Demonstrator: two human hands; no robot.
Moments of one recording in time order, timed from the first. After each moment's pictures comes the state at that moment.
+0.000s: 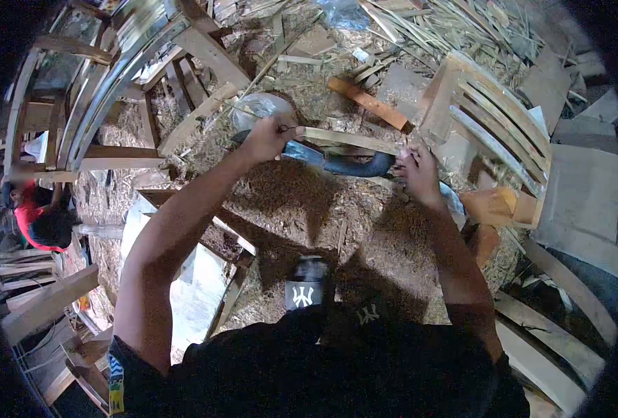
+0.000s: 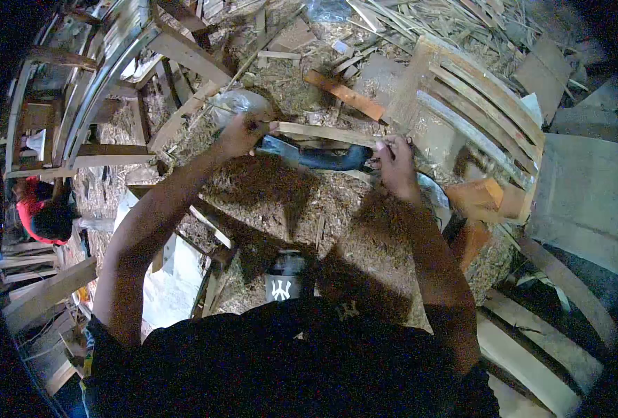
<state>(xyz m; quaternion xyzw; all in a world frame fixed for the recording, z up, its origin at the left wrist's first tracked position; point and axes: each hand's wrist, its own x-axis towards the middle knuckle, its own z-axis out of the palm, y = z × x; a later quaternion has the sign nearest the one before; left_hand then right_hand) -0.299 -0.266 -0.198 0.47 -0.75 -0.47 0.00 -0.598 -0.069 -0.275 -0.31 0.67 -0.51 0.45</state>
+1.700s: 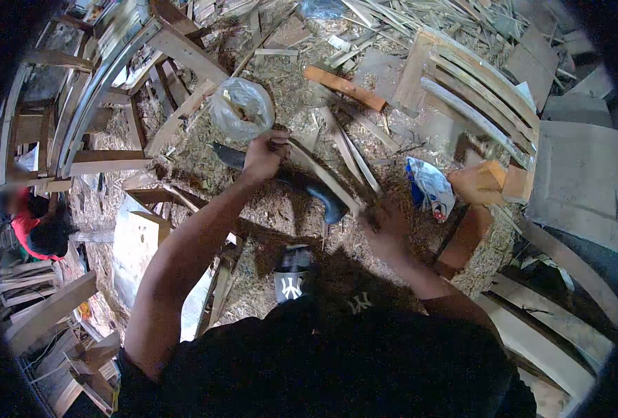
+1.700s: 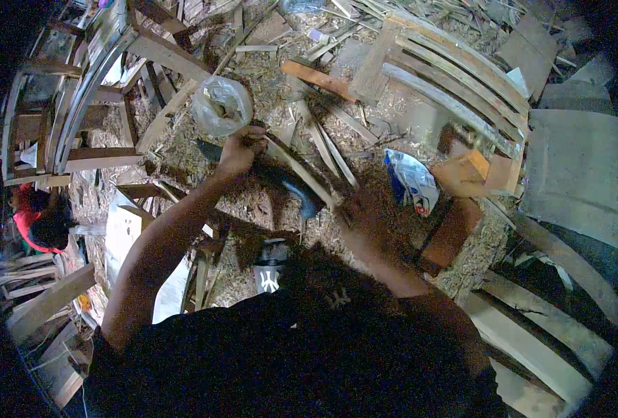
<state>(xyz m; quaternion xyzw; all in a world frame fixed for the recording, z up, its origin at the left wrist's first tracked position) -0.295 -0.195 -0.267 0.50 -0.69 -0.48 0.18 -0.519 0.064 -0.238 -0.57 0.76 -0.25 0.20</state>
